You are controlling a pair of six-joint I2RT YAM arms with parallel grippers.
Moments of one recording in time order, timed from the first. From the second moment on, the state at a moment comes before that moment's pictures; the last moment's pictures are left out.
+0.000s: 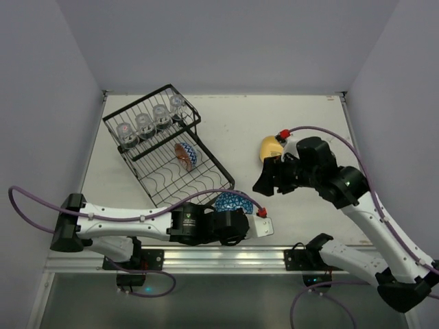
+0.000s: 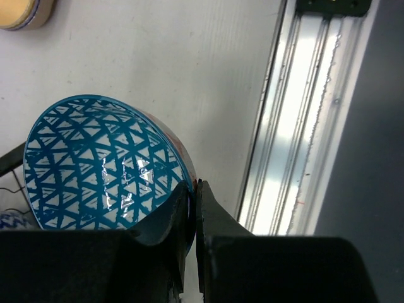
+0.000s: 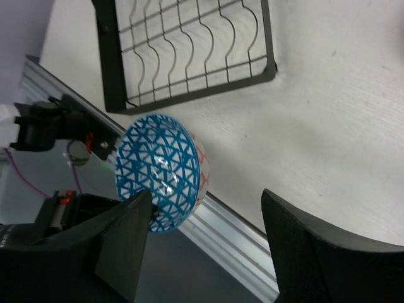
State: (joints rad) left arm -1.52 1.34 1.14 -0.61 -0.28 0.03; right arm 0.56 0.93 1.15 -0.91 -0.31 0.43
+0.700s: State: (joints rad) left arm -1.52 1.38 1.16 -0.63 -0.32 0.16; right arm 0.86 1.15 1.11 -0.96 -0.08 0.47
